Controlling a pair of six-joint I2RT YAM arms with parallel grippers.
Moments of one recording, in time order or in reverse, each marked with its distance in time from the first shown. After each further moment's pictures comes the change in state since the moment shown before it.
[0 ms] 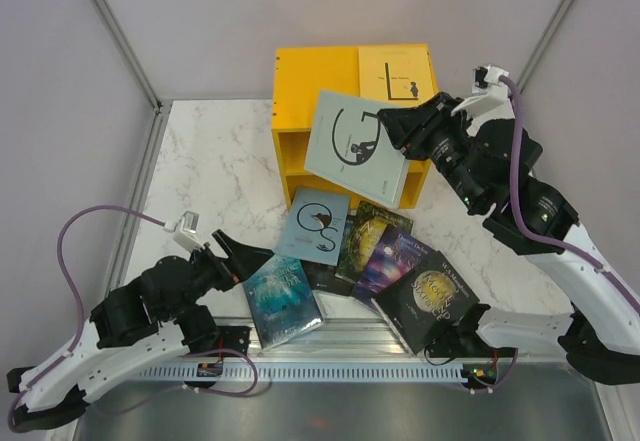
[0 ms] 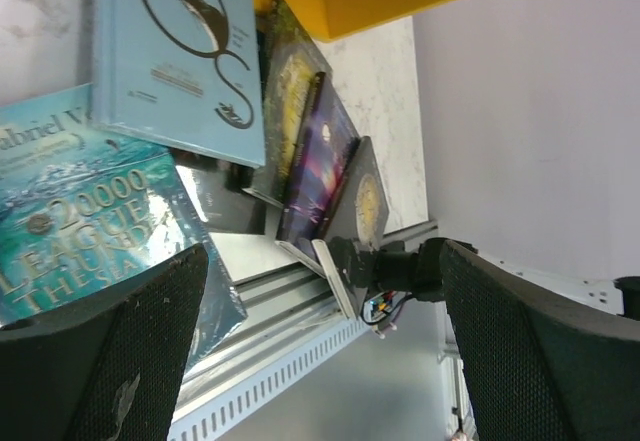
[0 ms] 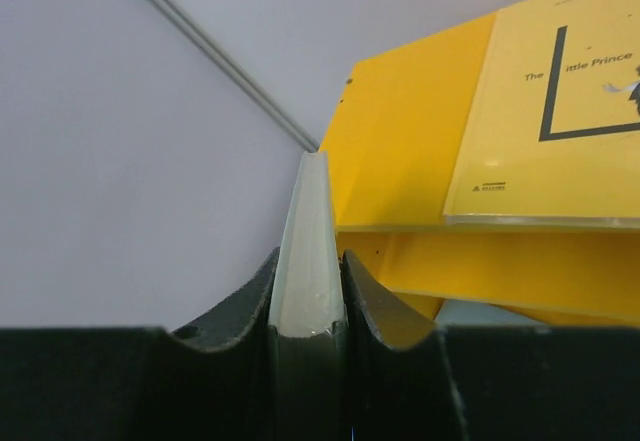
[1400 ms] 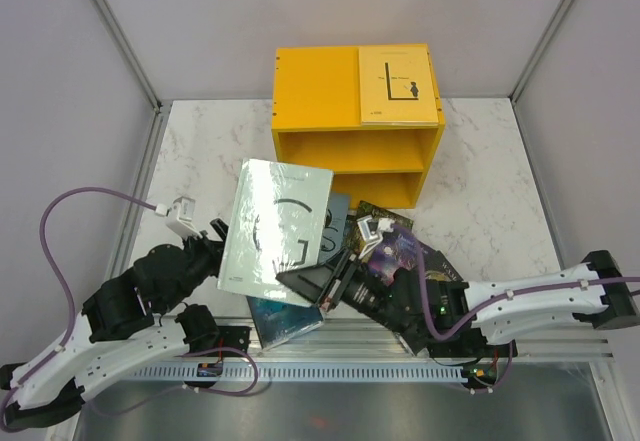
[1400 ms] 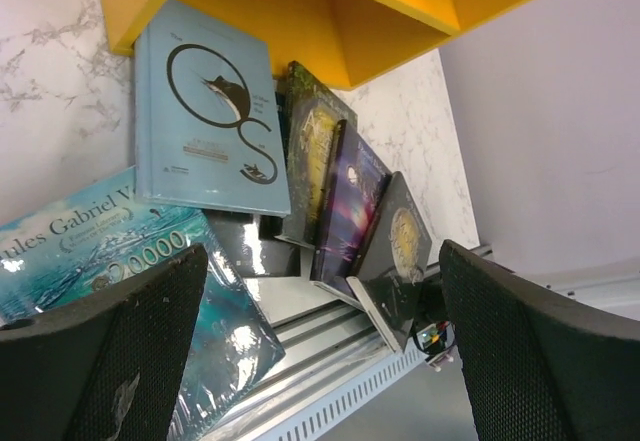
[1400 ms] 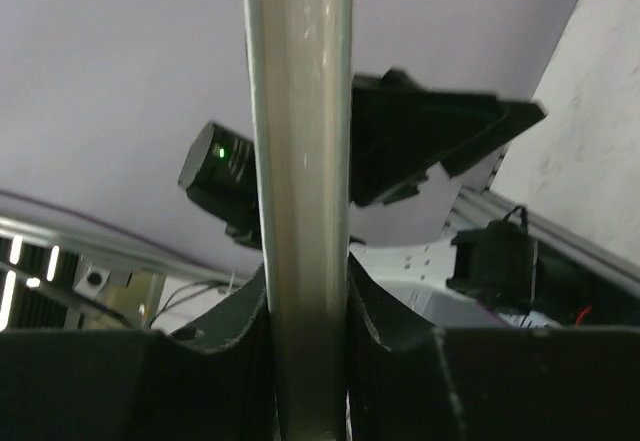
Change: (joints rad) left arm 0.008 0.123 0.121 0.027 -0.052 0.201; right arm 0.758 -0.066 -0.788 0.808 0.183 0.502
